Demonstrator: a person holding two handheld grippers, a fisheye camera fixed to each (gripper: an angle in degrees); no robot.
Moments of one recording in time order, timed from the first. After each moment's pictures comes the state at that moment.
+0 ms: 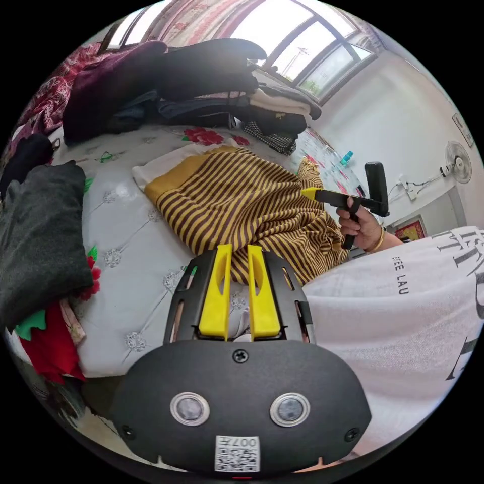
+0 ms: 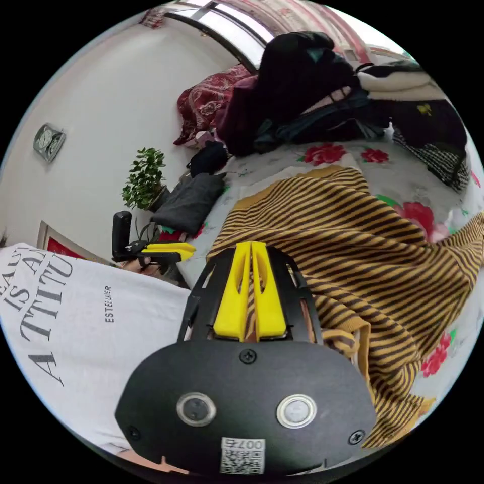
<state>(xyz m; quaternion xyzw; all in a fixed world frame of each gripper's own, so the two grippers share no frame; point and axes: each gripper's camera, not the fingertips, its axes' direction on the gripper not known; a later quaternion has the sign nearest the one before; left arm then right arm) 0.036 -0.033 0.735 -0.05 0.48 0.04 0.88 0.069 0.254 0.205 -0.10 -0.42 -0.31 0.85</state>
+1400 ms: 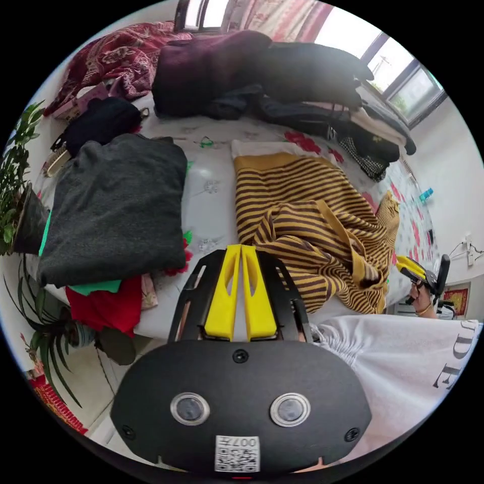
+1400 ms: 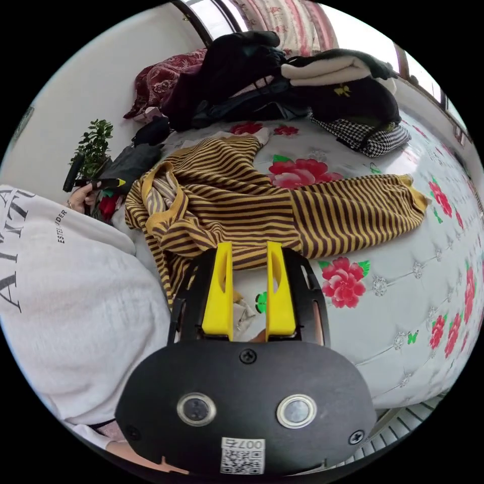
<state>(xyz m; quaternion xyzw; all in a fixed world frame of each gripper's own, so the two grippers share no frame) 0.036 -0.048 0.720 -0.15 0.30 -0.08 0.94 0.219 0.233 0.242 -0.08 -0.24 -0.37 0.89</state>
